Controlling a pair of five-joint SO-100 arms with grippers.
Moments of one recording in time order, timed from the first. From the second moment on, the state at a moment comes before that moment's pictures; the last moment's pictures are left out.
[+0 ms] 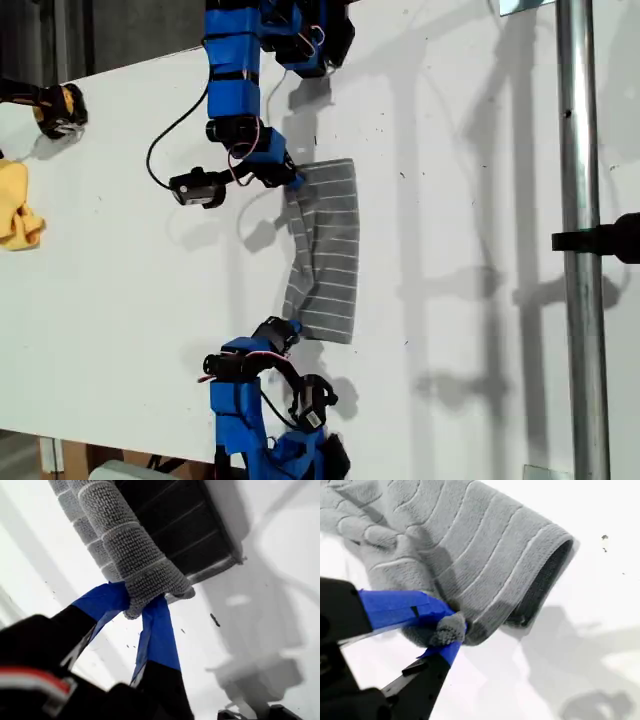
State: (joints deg) arm 0 -10.0 90.4 88.8 87.0 -48.5; arm 1 6.2 102.0 102.5 78.2 54.7
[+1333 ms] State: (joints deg) arm 0 -7.8 101.9 112.7 71.5 -59.1; arm 1 5.3 110.9 120.8 70.7 56.6
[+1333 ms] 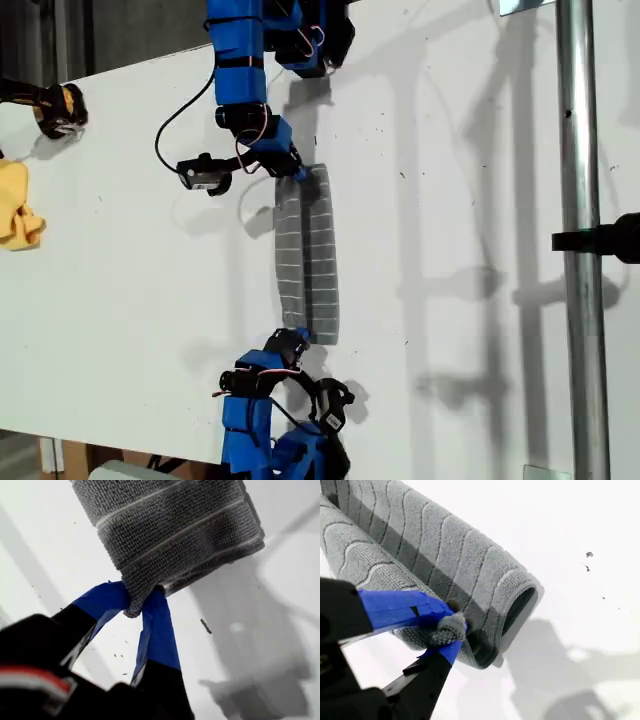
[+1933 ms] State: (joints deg) arm 0 -3.5 91.9 113.5 66.0 -66.1; arm 1 2.3 112.8 132.7 61.6 62.2
